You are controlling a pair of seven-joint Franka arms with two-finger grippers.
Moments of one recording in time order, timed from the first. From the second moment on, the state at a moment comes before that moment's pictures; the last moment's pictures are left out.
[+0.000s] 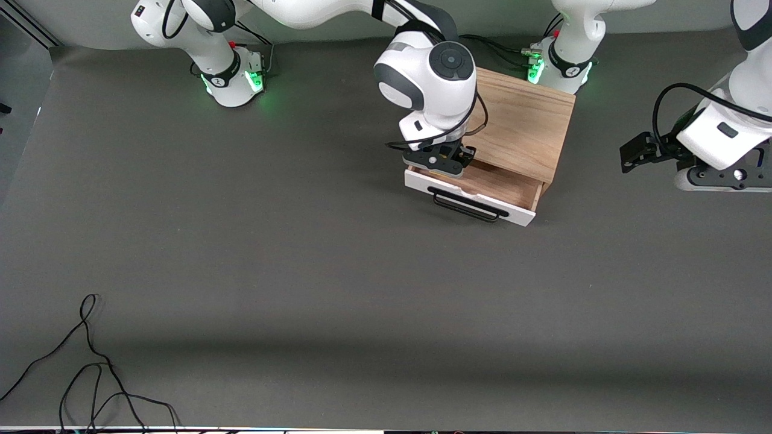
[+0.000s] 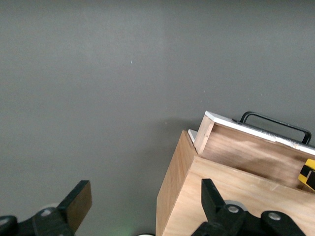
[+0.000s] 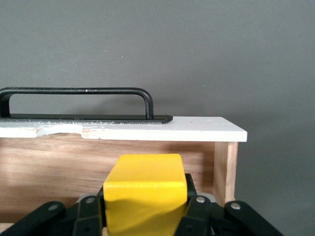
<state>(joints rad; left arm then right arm) 0.04 0.00 -0.18 -1.61 0.00 1.53 -0.10 0.99 0.78 -0.01 -1.08 0.04 1.87 1.36</state>
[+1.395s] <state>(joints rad) -0.10 0.00 -0.06 -1.56 0.03 1.49 -0.09 1.00 0.84 -0.01 -1.07 0.00 1.95 1.37</state>
